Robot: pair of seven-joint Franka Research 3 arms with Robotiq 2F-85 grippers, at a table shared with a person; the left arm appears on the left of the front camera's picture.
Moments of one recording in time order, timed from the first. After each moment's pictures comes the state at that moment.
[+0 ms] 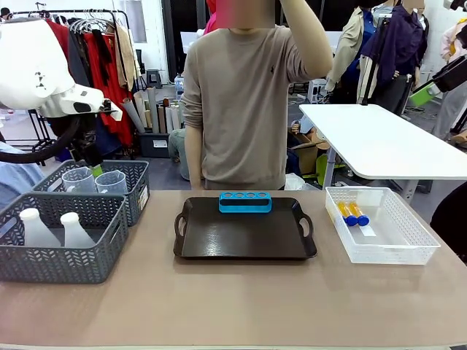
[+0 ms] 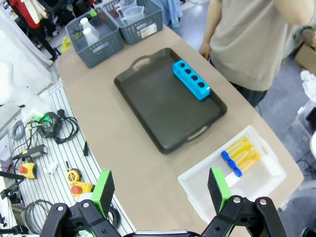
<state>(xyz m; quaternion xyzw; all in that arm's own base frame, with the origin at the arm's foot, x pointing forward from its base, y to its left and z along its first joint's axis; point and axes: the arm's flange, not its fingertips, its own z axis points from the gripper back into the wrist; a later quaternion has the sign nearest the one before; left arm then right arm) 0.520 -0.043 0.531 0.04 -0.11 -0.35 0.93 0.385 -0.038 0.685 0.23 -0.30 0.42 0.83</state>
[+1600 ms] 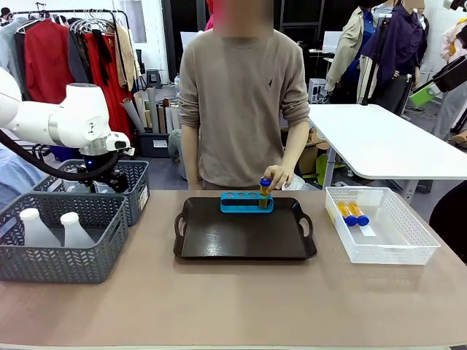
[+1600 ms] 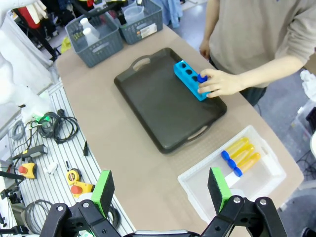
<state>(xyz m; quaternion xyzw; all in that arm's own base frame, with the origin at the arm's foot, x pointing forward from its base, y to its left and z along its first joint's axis) 0.639 -0.039 0.385 0.04 -0.03 -0.14 0.99 0.385 -0.038 0.685 0.23 -0.30 0.42 0.83</state>
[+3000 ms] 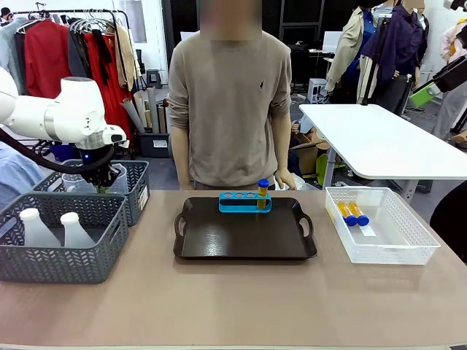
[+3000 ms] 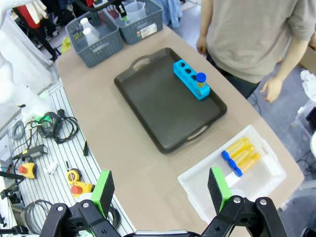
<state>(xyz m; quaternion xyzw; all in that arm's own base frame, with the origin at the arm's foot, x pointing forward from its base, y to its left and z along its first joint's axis) 0.648 -0.026 0.410 0.04 -0.06 -0.10 0.99 0.385 -0.038 0.685 0.23 -0.30 0.42 0.83</state>
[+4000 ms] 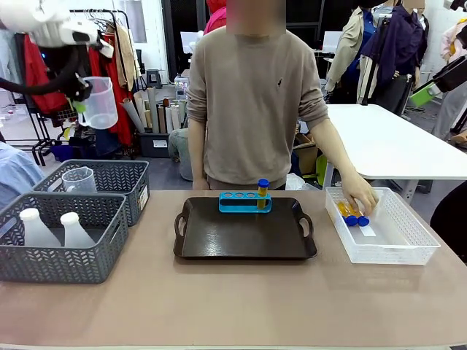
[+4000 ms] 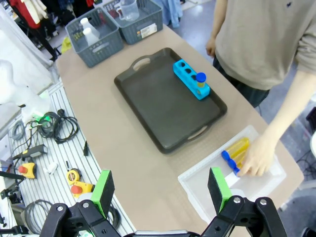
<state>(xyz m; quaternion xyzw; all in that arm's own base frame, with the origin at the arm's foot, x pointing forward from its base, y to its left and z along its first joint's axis) 0.581 -0.032 0.677 0.08 -0.15 -0.27 0.95 0.385 -0.038 0.685 0.23 -0.30 0.42 0.83</state>
